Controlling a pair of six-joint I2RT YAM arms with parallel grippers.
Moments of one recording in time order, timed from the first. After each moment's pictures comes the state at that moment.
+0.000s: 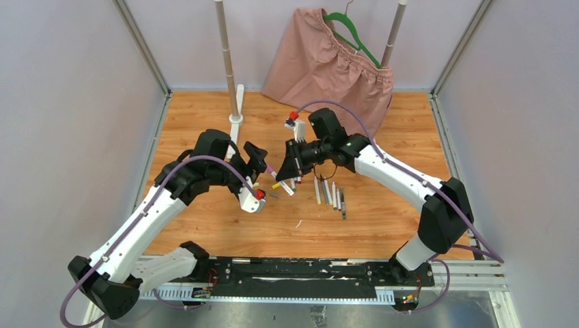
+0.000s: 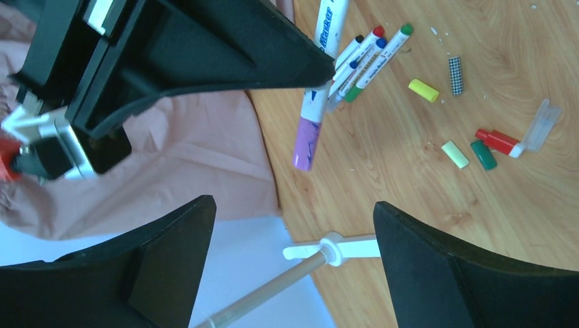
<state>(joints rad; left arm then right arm) -0.54 1.00 1.08 -0.82 0.44 1.71 0.71 1.56 1.30 -0.40 -0.69 0.41</state>
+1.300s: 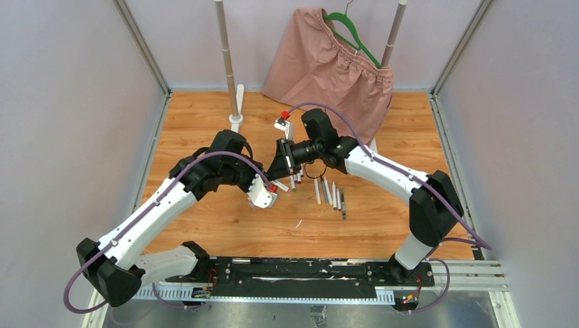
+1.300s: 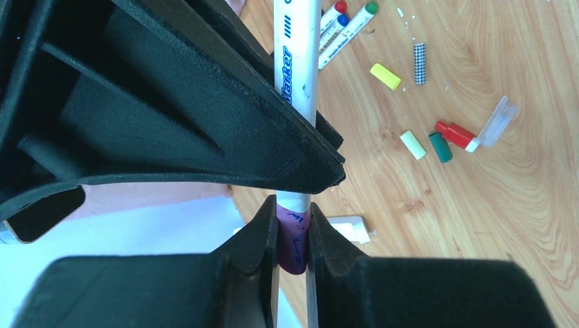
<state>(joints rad) -0.63 1.09 1.08 -0.82 0.26 1.56 0.75 1.64 1.29 -0.17 -0.89 0.61</state>
